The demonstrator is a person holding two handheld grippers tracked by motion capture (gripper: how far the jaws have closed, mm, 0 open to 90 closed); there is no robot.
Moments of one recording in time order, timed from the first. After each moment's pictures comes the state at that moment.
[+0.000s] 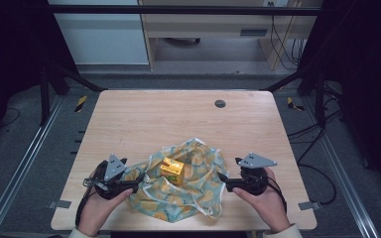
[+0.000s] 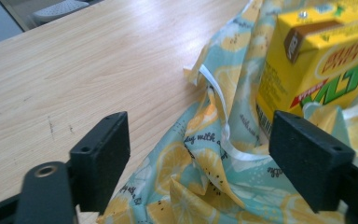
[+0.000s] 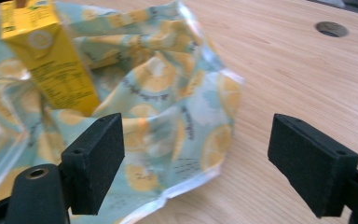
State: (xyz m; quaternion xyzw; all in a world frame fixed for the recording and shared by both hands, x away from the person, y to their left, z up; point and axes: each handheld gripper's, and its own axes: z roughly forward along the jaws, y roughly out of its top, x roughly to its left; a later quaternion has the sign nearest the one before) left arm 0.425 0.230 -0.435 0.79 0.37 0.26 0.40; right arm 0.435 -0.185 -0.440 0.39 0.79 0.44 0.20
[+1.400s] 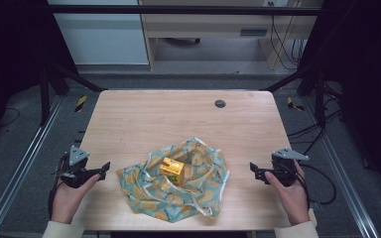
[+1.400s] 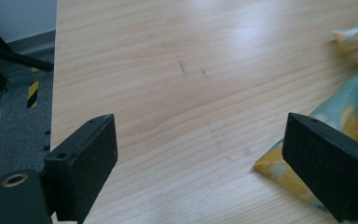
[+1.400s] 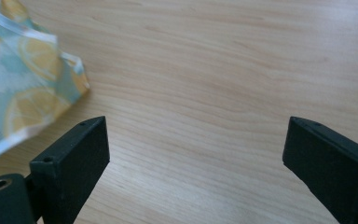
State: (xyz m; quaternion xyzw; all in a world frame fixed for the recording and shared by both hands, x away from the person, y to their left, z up) left arm 0.460 0.328 -0.455 0.75 0.49 0.29 0.33; right arm 0.463 -0.277 -0.468 0.52 0.72 0.39 0.23
